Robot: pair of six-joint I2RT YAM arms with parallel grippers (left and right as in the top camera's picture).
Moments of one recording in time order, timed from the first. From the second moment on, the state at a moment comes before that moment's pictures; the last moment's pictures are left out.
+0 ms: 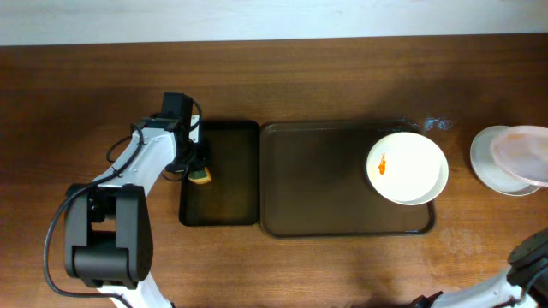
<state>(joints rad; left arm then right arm) -0.09 1.90 1.25 -0.72 0.08 -0.18 -0.88 1.91 1.66 -0.99 0.03 0.36</state>
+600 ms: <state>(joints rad) -0.09 1.90 1.25 -0.72 0.08 -0.18 -0.41 1.94 1.66 -1.37 -0.14 0.02</state>
